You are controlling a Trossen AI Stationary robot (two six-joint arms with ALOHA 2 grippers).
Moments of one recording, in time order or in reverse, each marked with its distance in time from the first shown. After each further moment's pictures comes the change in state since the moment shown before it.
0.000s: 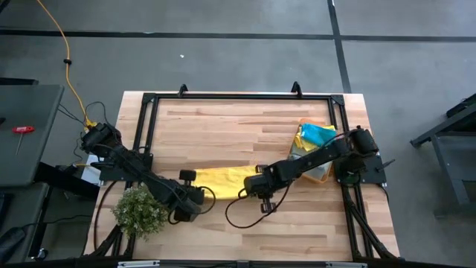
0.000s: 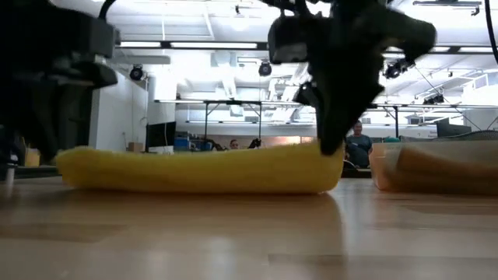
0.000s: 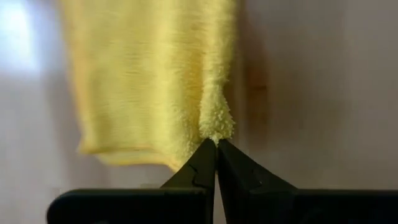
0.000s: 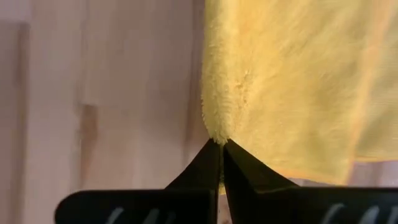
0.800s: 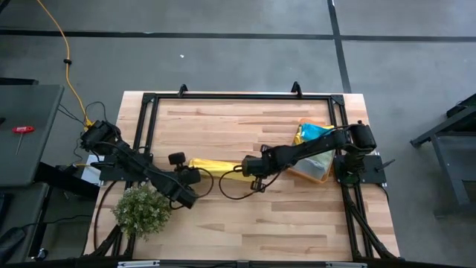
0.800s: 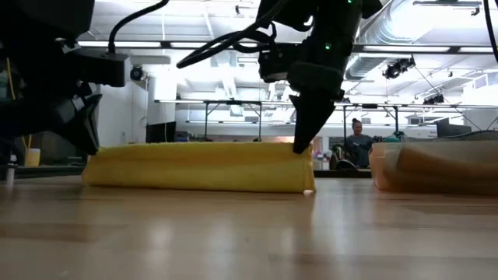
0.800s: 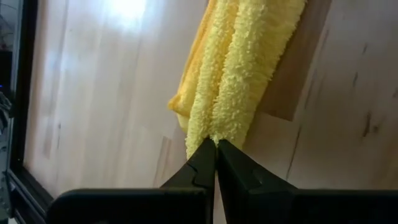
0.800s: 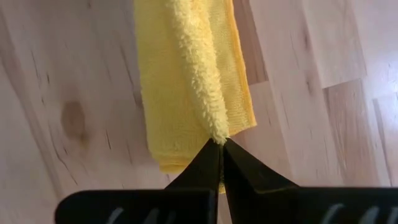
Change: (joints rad) left arm 0.090 -0.027 -0.107 -0.151 -0.305 -0.290; right arm -0.133 -0.013 0.003 -0.045 0.220 0.197
